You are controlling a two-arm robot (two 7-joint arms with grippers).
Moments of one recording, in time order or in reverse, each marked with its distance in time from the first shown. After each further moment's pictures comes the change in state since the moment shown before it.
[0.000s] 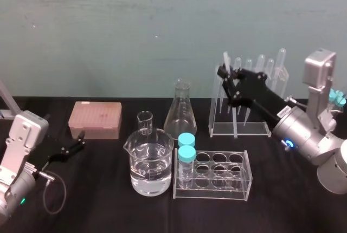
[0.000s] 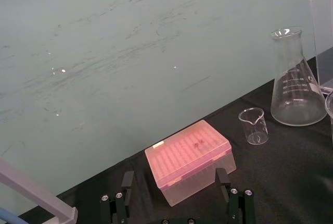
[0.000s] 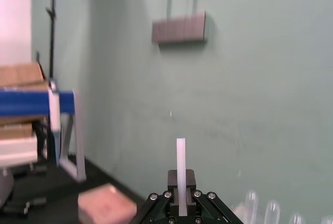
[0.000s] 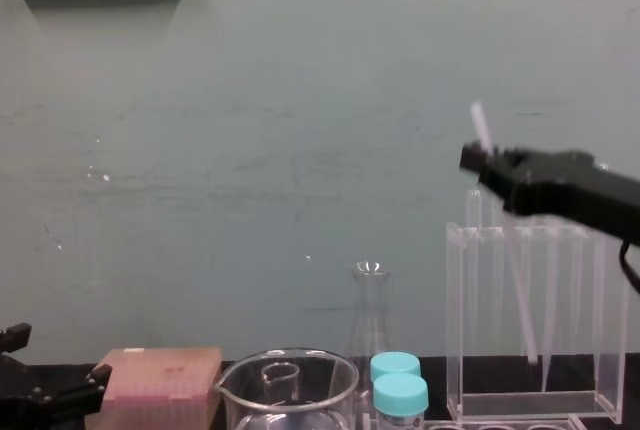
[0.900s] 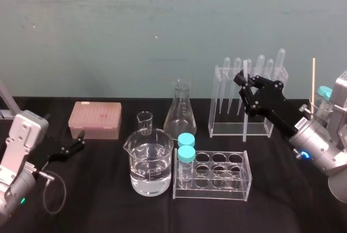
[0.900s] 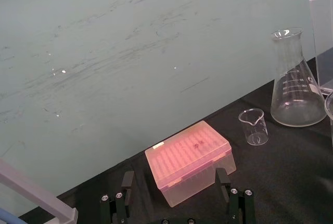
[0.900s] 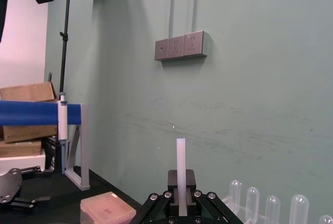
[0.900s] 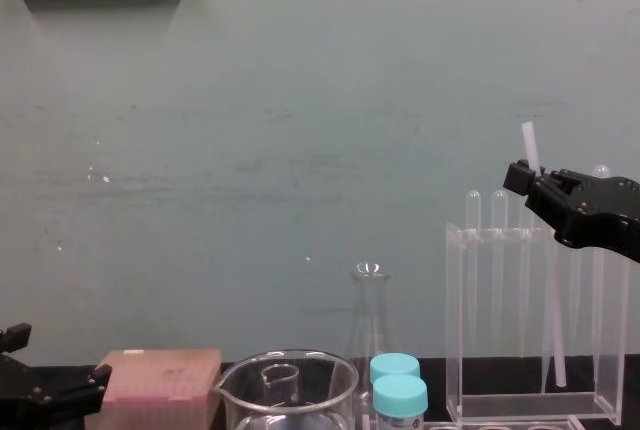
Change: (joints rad) left arm 0.000 0.000 0.000 0.000 0.000 0.000 0.000; right arm 0.004 -0.006 0.055 0.156 0.099 -0.178 0.182
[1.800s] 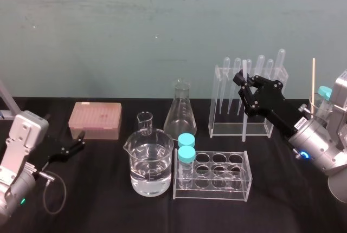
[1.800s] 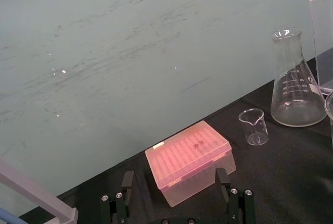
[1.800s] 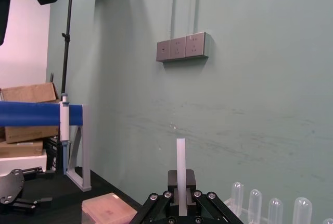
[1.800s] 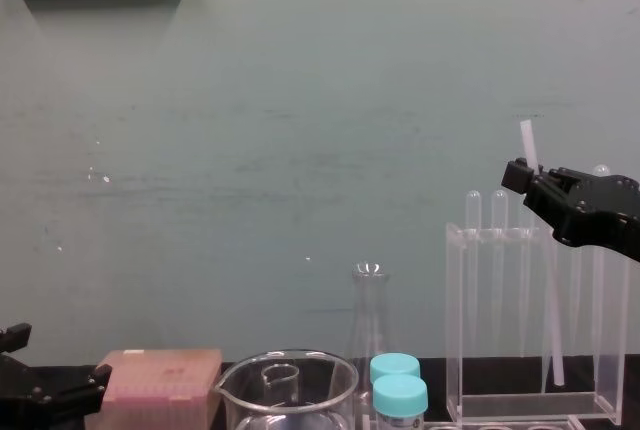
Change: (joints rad) left arm 0.000 0.000 0.000 0.000 0.000 0.000 0.000; right arm 0.000 0.000 -0.002 -0.004 0.001 -0.001 0.003
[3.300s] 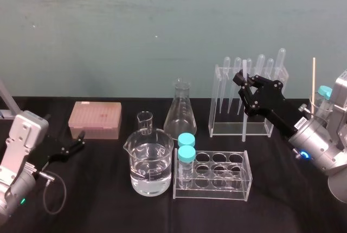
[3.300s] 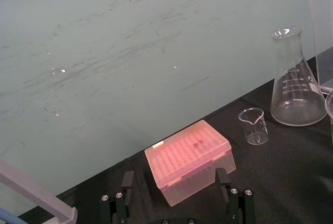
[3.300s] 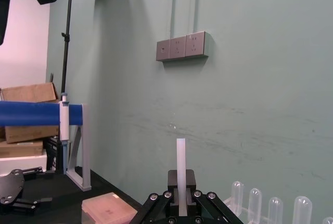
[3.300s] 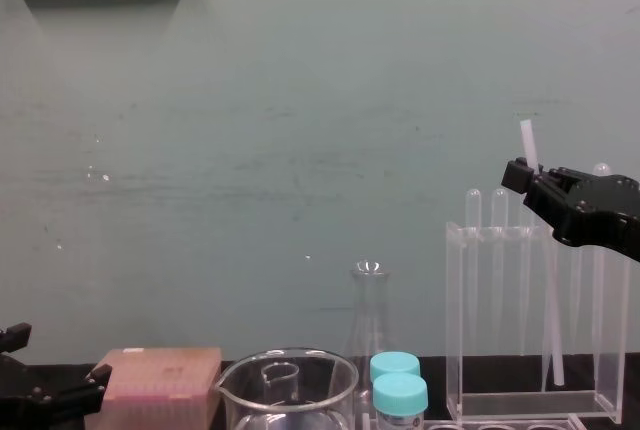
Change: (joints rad) left arm 0.000 0.000 0.000 0.000 0.000 0.000 0.000; right arm 0.000 0.000 0.000 0.000 0.000 0.000 0.000
